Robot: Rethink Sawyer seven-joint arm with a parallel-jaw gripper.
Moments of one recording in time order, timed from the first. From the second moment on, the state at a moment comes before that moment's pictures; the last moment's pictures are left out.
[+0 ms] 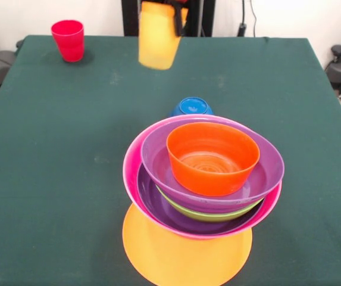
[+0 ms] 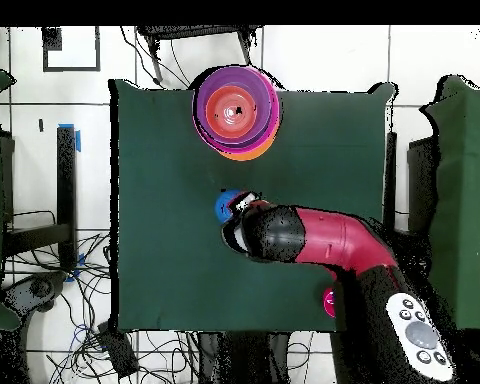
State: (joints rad) arm -0.58 -0.90 0.37 1.91 -0.18 0.59 2.55
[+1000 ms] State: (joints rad) arm -0.36 -0.80 0.38 1.29 -0.16 0.99 2.55
